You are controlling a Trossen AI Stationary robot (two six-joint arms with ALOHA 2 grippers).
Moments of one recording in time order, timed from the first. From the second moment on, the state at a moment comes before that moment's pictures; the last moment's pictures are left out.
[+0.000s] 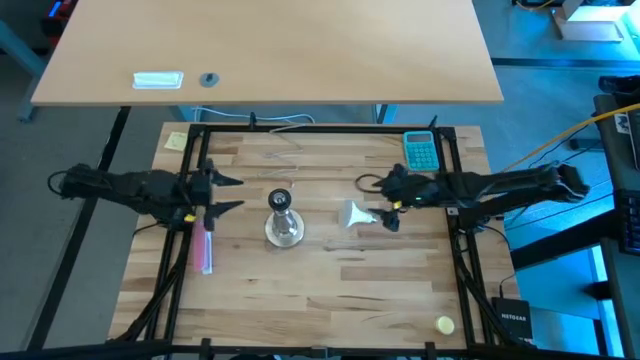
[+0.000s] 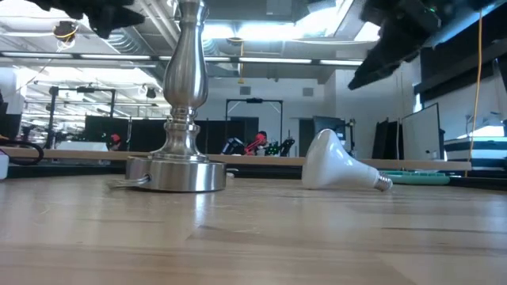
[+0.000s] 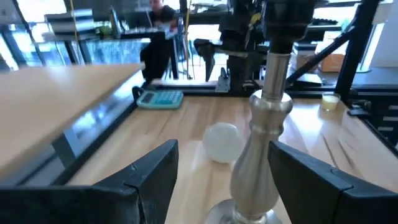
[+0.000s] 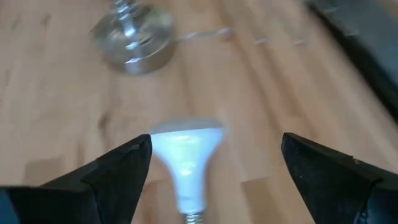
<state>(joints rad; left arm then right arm) -0.21 0.42 0.50 -0.24 -0.40 0.00 0.05 1.04 0.75 -0.41 0.22 0.13</state>
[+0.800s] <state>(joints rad) -0.07 0.12 0.21 -0.07 -0.23 0.03 -0.07 0.44 0.33 -0.05 0.09 0.13</state>
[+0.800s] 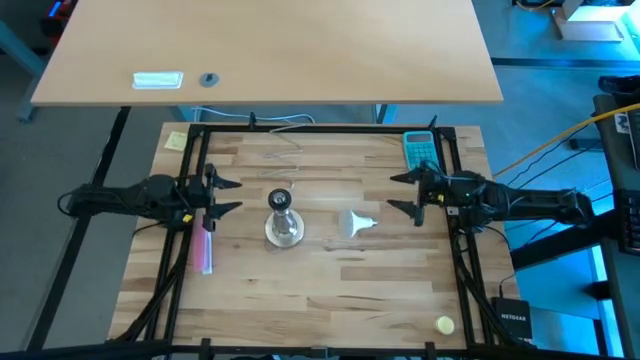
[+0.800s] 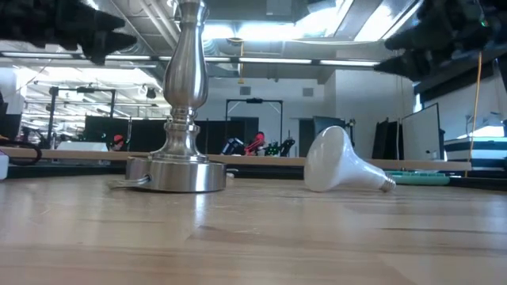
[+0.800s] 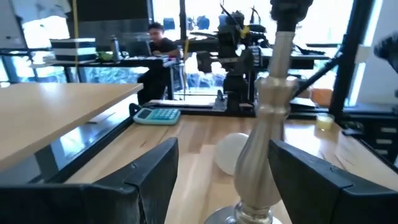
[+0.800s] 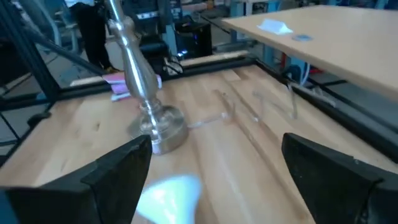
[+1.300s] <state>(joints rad) 0.03 0.00 0.12 -0.12 -0.14 -0.06 -0.07 0.03 0.13 -0.09 0.09 0.21</state>
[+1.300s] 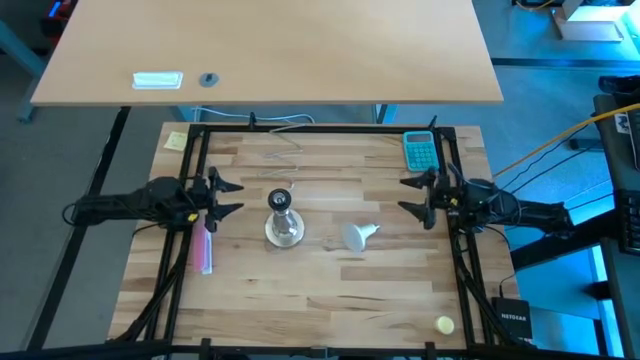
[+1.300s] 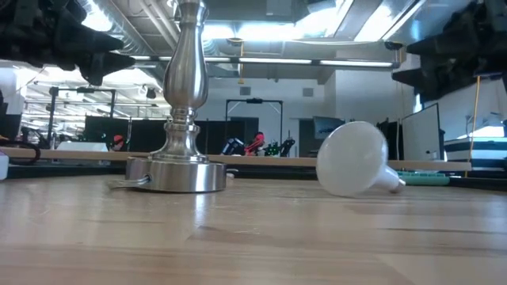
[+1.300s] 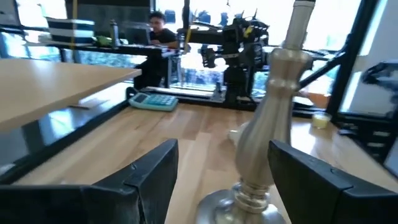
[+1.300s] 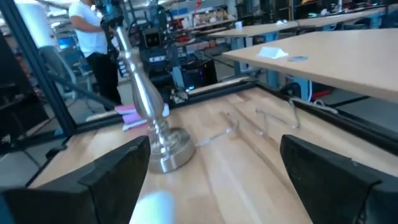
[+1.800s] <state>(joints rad) 0.09 0.02 0.01 0.01 0.00 -0.13 -0.07 0.02 0.01 0.03 0.06 0.15</state>
